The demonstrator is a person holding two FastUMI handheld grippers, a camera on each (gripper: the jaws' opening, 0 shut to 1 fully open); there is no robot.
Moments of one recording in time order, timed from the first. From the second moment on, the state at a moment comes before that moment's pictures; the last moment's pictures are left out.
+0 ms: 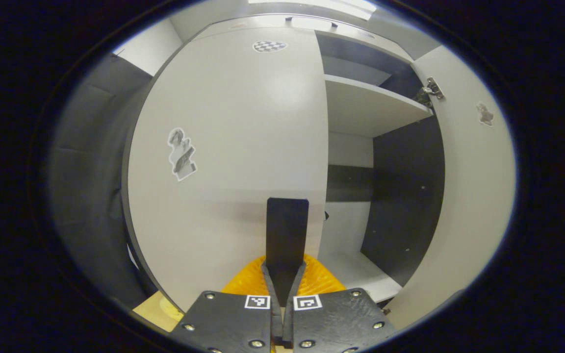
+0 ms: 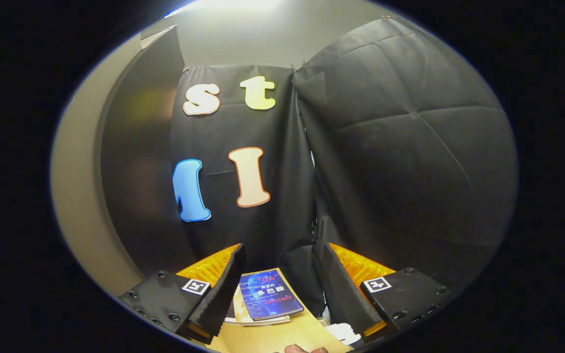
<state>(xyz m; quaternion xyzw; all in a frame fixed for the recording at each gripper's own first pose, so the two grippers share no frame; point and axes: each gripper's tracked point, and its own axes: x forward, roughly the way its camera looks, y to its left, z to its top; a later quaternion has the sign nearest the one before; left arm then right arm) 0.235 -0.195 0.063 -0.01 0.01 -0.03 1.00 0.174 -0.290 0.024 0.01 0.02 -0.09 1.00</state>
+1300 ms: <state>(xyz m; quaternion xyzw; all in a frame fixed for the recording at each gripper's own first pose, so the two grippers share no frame) 0.204 -0.173 0.057 -0.02 0.01 -0.16 0.99 0.022 -0.222 0.017 0.04 0.00 -0.15 0.99</state>
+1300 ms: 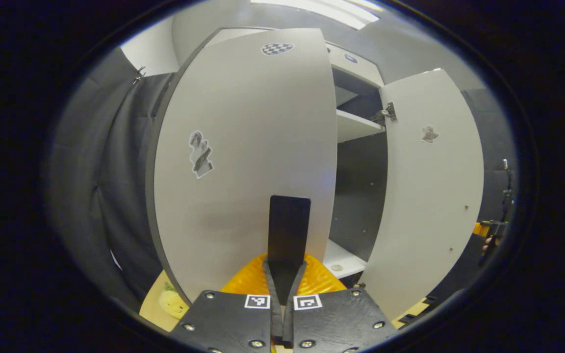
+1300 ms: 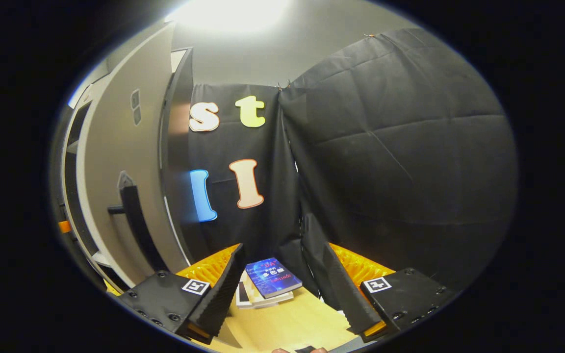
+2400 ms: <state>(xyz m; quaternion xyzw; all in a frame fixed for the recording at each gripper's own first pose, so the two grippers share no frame) 0.190 -0.133 0.057 -0.01 -0.02 -0.12 0.99 0.007 -0.174 0.001 0.03 0.00 -0.12 0.99</state>
